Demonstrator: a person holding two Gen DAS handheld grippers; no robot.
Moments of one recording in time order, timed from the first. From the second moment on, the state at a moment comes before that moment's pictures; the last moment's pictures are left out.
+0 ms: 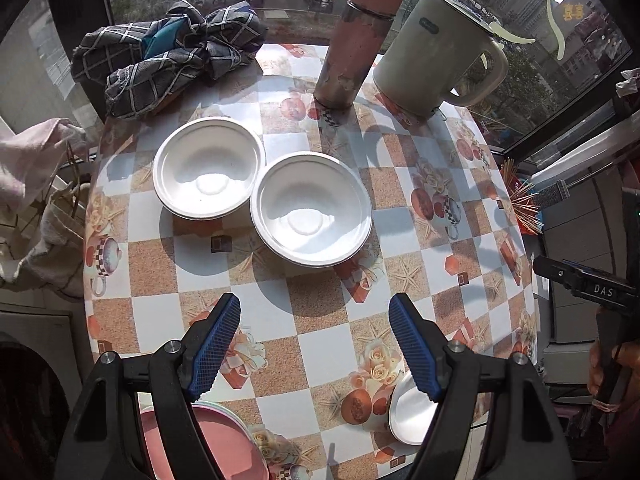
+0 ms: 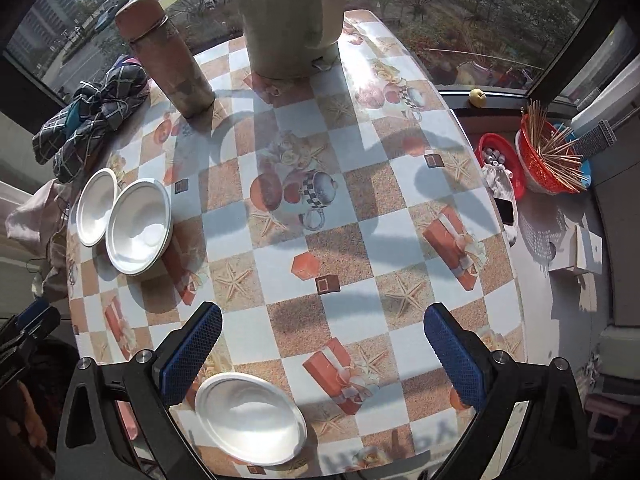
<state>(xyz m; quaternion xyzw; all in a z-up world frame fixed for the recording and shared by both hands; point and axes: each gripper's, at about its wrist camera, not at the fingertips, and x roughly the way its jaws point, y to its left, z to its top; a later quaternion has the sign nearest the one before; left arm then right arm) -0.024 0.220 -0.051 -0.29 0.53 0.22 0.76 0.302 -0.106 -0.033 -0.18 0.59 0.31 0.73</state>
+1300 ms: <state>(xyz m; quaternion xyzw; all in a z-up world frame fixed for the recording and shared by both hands) 0.051 0.265 -0.191 -0.37 0.59 0.31 0.65 0.269 0.089 -0.165 -0.25 0.63 0.43 0.59</state>
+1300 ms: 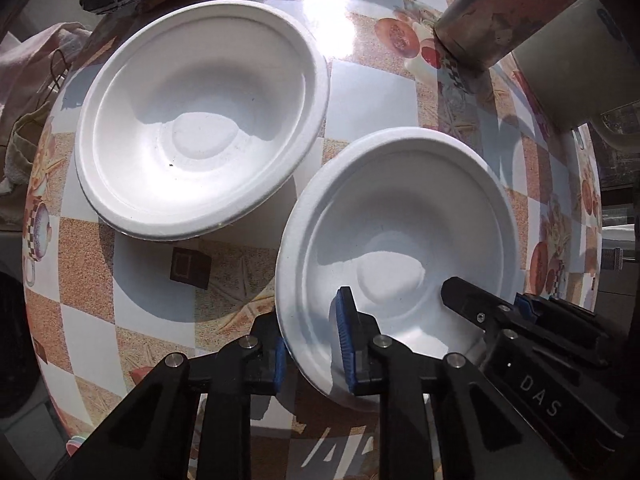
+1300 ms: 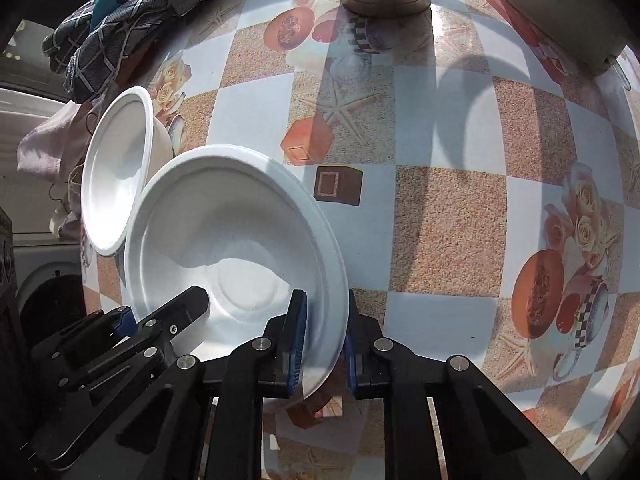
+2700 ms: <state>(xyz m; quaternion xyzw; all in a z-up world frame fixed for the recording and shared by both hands) 0.025 0.024 -0.114 -0.09 0.68 0.04 0.73 0.191 -0.184 -0.110 -0.11 0.67 0.30 0.67</state>
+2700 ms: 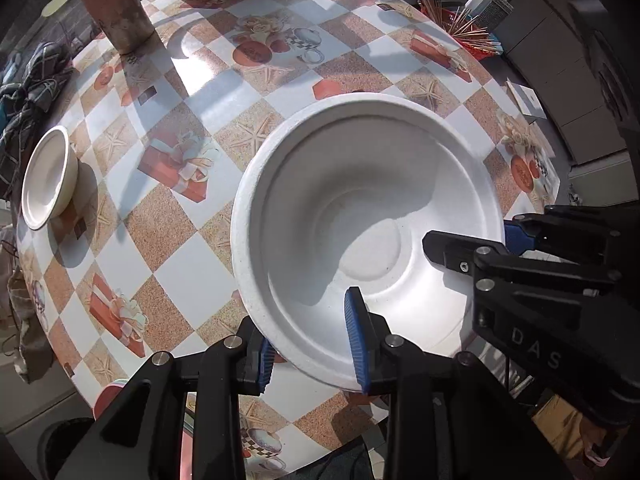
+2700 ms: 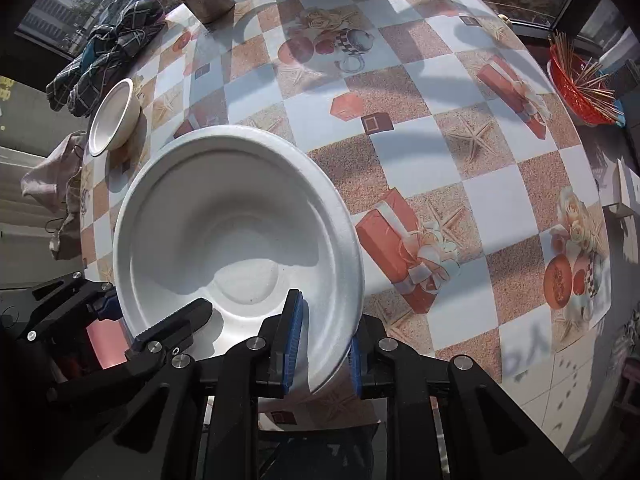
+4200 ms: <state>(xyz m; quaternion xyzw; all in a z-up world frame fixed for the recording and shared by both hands) -0.017 0.003 -0.066 -0.02 0.66 -0.04 0.75 0.129 -0.325 -0.115 0.12 0.68 0.12 0.71</state>
